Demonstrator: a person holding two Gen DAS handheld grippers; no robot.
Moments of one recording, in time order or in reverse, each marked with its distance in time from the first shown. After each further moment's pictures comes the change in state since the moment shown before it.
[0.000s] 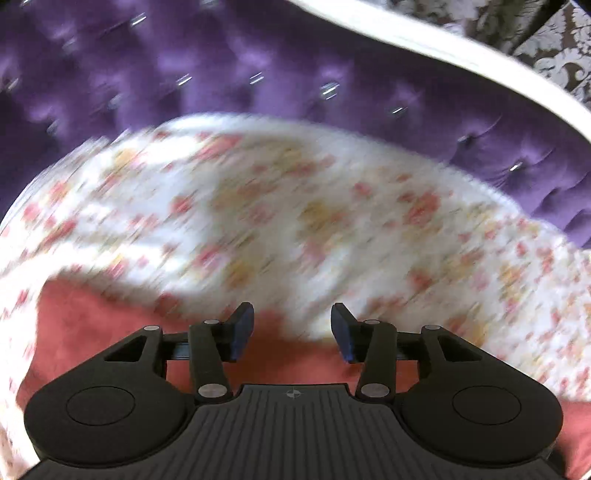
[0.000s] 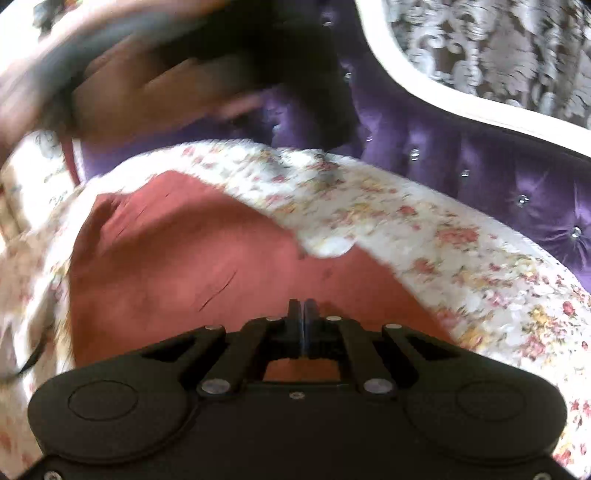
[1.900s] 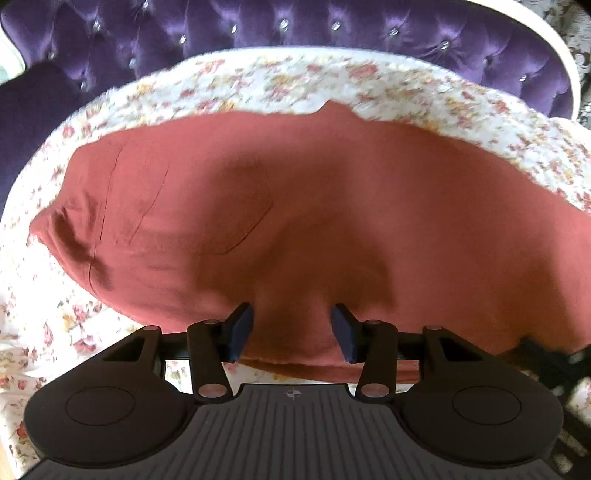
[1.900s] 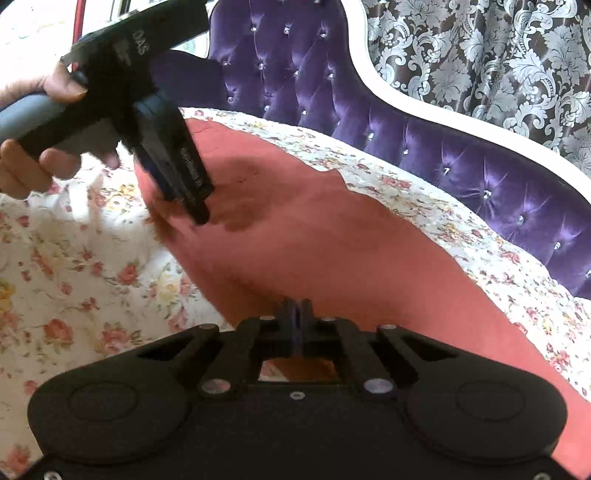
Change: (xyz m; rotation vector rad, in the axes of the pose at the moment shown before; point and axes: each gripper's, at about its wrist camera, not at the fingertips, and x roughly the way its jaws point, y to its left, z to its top) left arm -0.050 -0.040 -0.207 0.168 -0.048 0.049; right arm -0.143 0.086 -0.129 -0.129 0.044 -0.172
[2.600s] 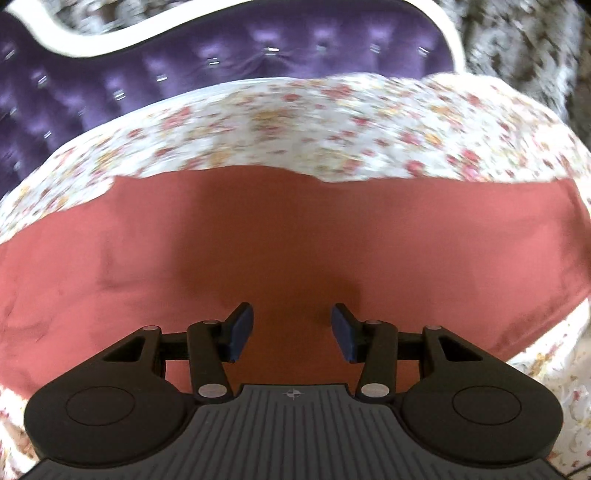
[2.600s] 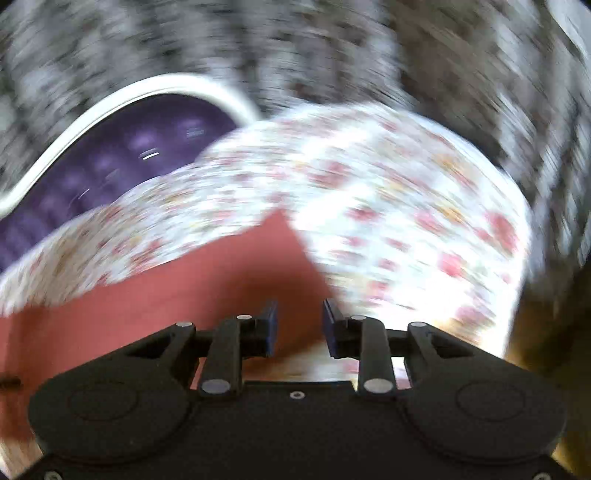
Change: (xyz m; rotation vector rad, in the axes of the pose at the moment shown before) left arm 0.002 -0.182 0.001 0.276 -0.091 -0.110; right arm -0.186 -0.260 -0.190 1.175 0.057 -0.616
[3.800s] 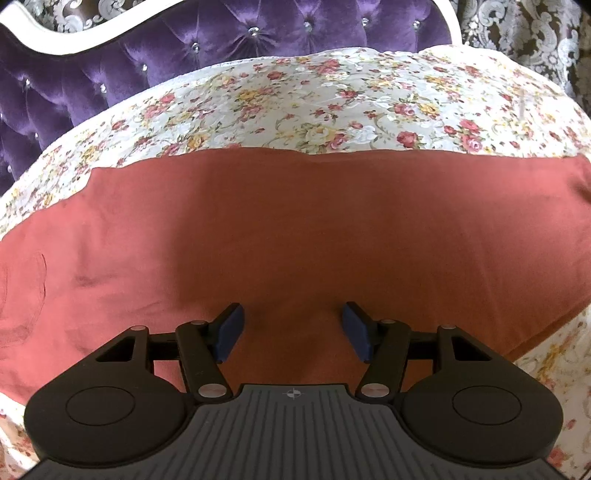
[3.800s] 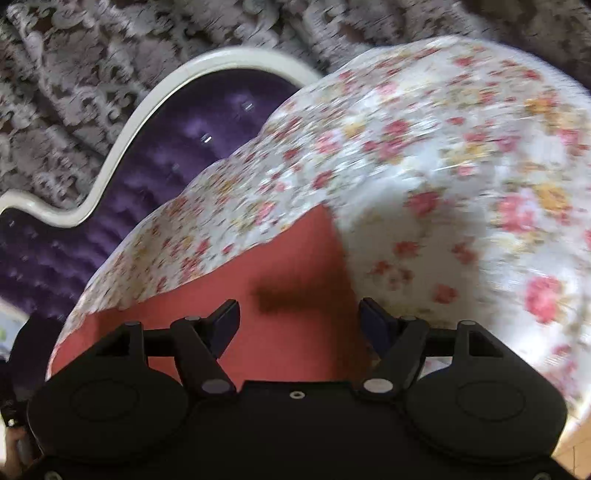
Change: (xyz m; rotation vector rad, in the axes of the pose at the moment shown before) left arm 0.017 -0.009 -0.003 0.004 0.047 0.021; right arm 0.070 -0.015 0.043 -0.082 0.188 0.424
